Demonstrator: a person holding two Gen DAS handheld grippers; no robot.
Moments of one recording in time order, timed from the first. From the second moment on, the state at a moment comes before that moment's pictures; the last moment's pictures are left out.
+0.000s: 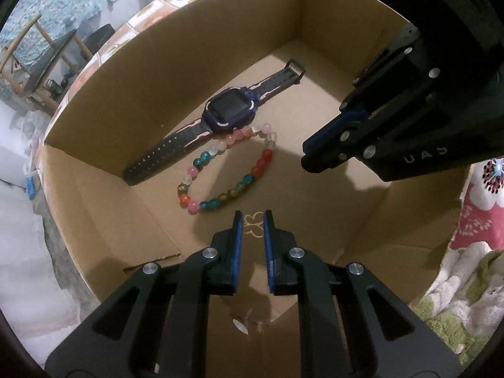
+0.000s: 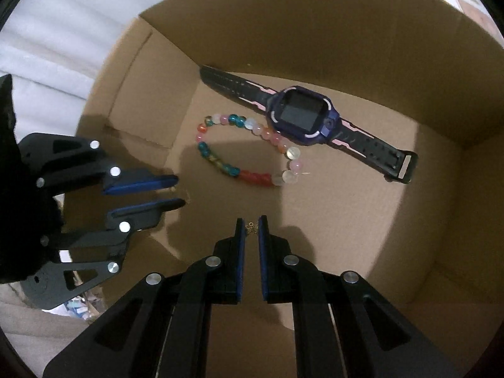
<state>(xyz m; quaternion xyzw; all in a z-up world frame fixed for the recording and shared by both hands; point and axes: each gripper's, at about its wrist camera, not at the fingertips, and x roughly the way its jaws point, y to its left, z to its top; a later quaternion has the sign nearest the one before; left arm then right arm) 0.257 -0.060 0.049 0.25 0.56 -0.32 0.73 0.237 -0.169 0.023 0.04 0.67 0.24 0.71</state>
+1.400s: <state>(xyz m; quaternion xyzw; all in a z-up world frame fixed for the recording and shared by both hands) 0.103 0.044 0.121 0.01 0.45 -0.14 0.88 0.035 -0.223 0.107 0.18 0.39 0.21 0.88</state>
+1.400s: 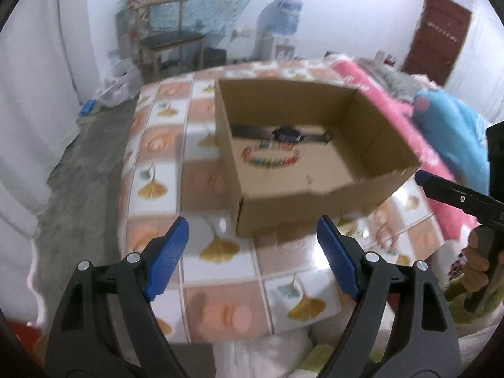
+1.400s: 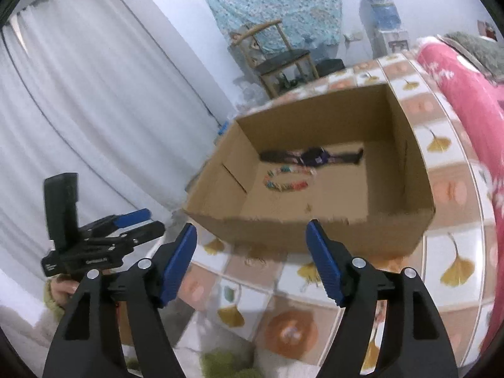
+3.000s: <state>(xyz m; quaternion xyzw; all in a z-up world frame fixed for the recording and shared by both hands) 0.051 -0.011 0.050 0.04 0.47 -0.08 0.88 -0.013 -0.214 0.069 -0.01 0.39 0.03 0.92</state>
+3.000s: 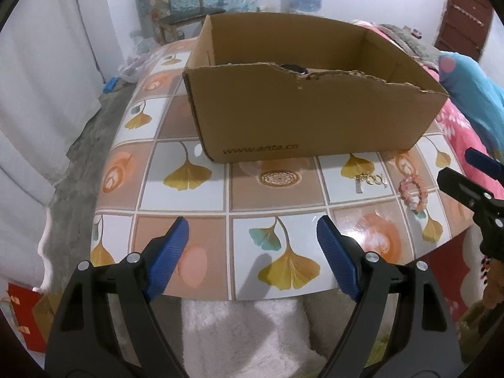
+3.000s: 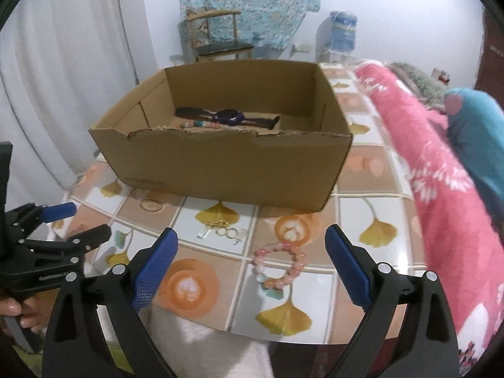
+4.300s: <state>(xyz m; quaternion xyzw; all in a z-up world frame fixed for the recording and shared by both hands) 0.036 -0.019 0.045 0.09 0.39 -0.21 0.89 -0.035 -0.214 0.049 0.08 0.38 0.10 0.92</state>
